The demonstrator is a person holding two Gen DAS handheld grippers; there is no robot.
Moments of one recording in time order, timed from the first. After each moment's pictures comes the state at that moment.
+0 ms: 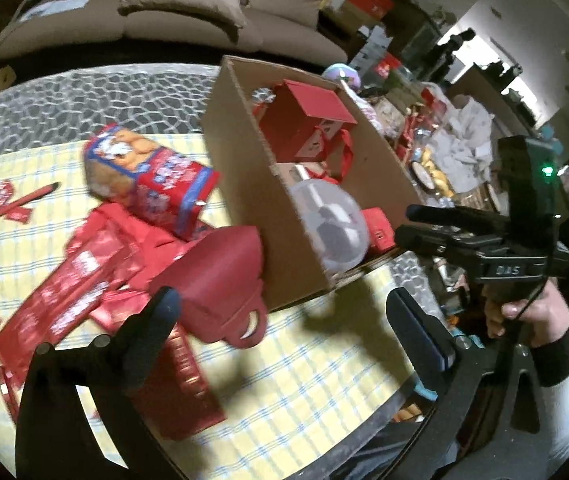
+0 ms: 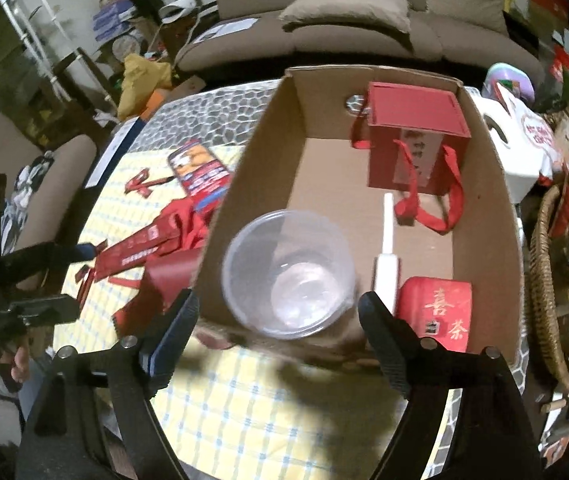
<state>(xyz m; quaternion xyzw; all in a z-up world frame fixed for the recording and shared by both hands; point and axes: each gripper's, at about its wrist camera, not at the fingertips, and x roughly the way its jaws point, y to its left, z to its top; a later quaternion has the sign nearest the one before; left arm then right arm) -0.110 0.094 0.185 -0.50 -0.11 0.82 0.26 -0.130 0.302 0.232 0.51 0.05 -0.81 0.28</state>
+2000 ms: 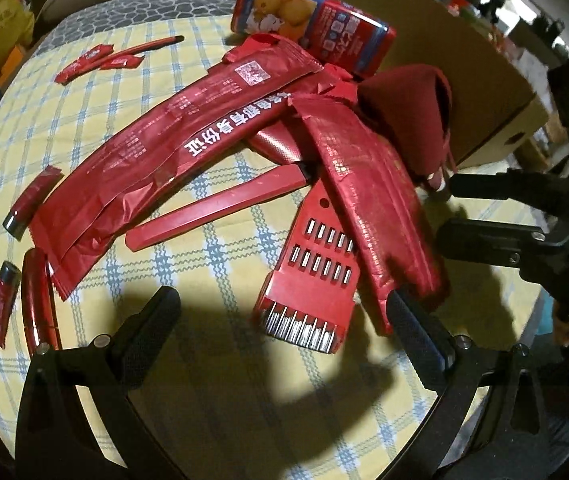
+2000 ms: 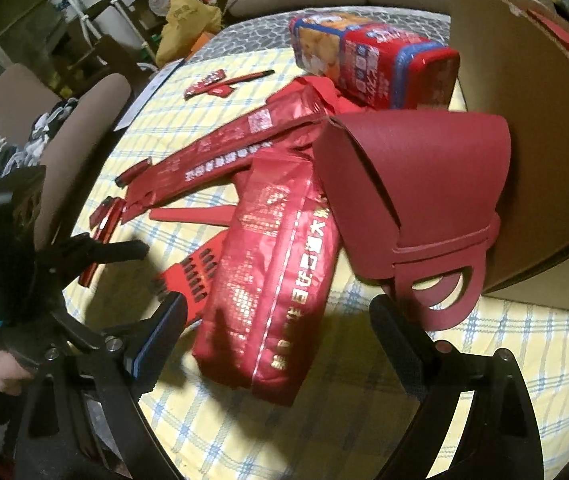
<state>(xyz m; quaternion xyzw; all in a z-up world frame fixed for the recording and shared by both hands) -0.053 -0.016 0.023 -0.55 -0.02 0.81 0.19 -0.036 0.145 0.083 0.54 0.06 -0.78 0.32</state>
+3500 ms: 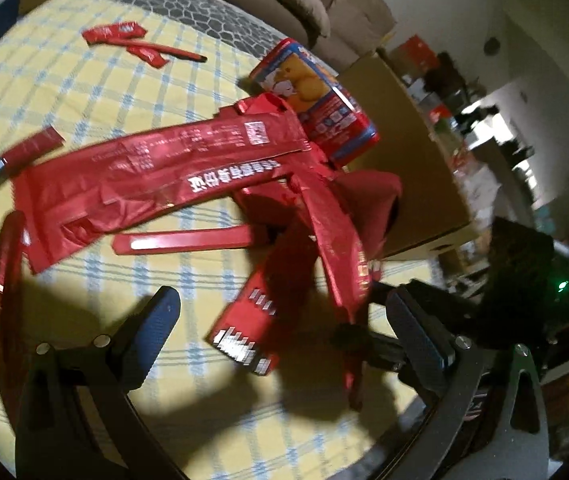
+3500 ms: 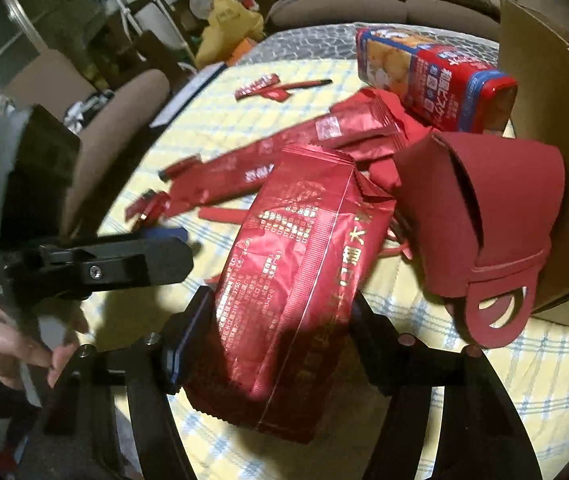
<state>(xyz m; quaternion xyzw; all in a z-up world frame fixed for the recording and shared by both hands) -0.062 -0.065 0.032 -0.49 -0.28 0.79 0.24 -0.013 0.117 0.090 0.50 0.05 -0.77 0.40</state>
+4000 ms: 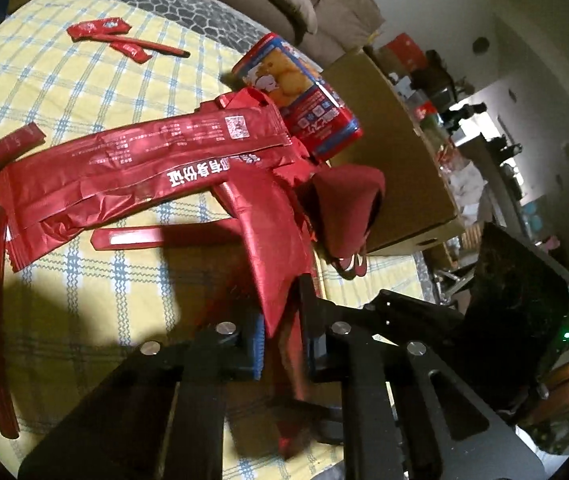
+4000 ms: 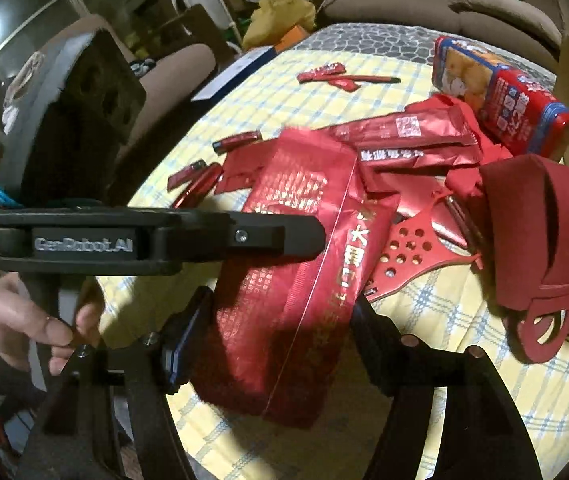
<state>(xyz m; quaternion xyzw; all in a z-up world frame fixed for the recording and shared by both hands) -0.062 -0.056 0.036 -0.49 -0.27 0.79 0.25 0.015 0.075 0.082 0.49 0.11 -0.74 0.44</state>
